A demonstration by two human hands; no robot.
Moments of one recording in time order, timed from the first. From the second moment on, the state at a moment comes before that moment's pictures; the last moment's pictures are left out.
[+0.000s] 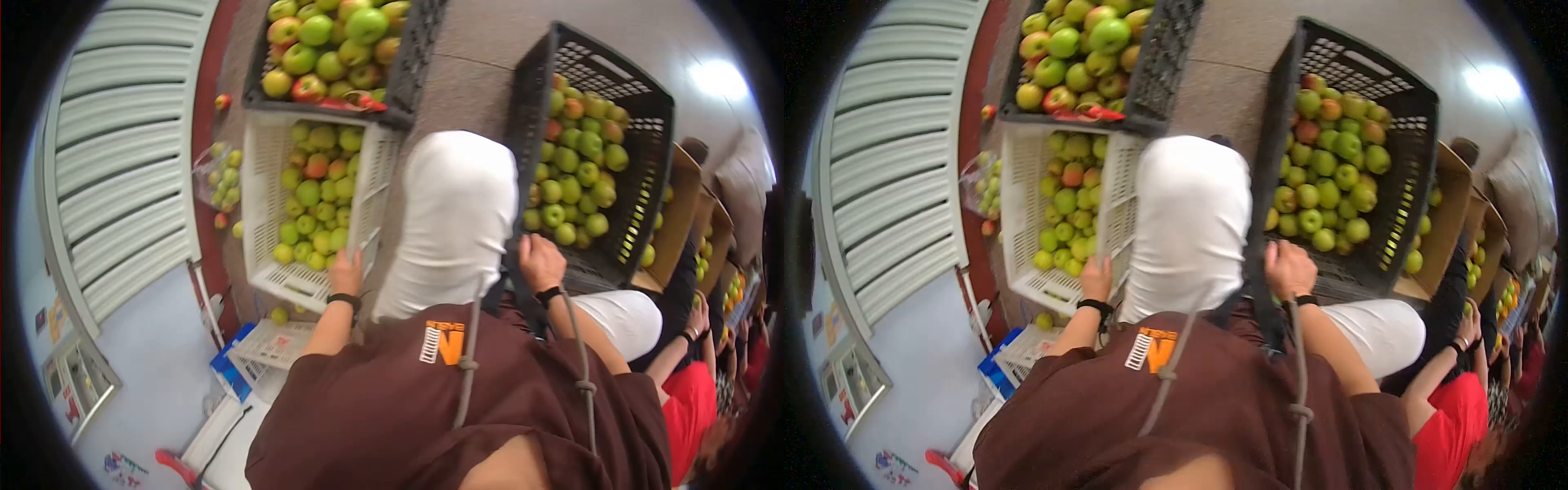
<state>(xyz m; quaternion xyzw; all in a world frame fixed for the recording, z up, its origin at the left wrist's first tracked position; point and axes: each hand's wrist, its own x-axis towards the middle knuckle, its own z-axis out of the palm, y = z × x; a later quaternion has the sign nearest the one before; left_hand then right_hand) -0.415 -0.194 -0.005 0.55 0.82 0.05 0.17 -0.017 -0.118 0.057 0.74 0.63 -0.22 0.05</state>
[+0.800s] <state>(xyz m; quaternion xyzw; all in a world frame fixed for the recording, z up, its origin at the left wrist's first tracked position) -0.411 -0.192 0.014 0.55 0.81 0.09 0.19 -0.008 -0.135 0.054 0.73 0.65 -0.18 -0.03</state>
